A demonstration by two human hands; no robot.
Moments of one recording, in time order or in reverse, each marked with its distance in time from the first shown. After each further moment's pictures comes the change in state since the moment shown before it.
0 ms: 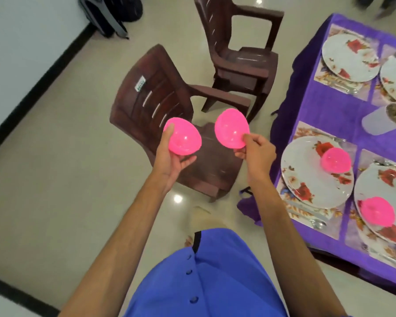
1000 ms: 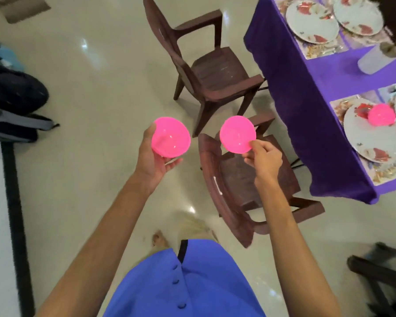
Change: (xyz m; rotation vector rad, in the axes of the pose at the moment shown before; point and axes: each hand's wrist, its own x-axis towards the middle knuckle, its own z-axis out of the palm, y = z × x) left_hand 0.449 0.444 -0.085 0.462 -0.491 -0.334; right_hand 0.112 -0.122 0.452 0.279 0.748 0.249
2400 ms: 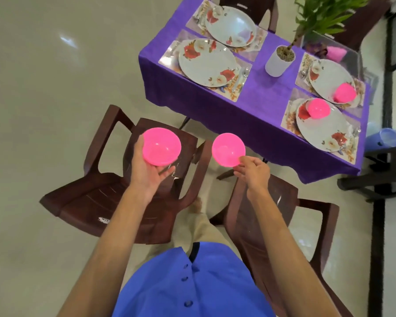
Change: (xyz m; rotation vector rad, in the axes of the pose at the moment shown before) left_hand 0.464 0.281 0.312 0.432 -0.450 -0.346; right_hand 0.311 -0.188 0.192 0.390 0.642 0.281
